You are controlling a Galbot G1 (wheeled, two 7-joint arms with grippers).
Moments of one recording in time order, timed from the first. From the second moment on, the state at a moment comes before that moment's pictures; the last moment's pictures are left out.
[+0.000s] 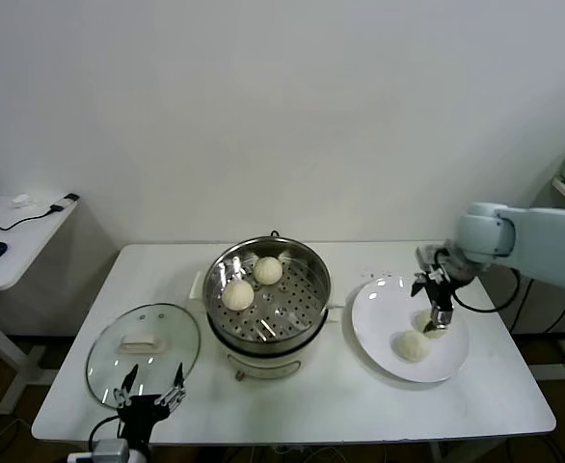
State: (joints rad) left arm 1.75 -1.44 -0.58 -2.06 -0.11 0.13 -0.10; right arm 0.74 0.66 -1.81 1.50 0.53 -0.35 -0.84
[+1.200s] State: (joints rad) left arm 1.75 -1.43 -0.59 -2.04 -0.11 0.13 -0.11; right arm 0.36 0.68 -1.51 1.33 0.44 -0.38 -0.78
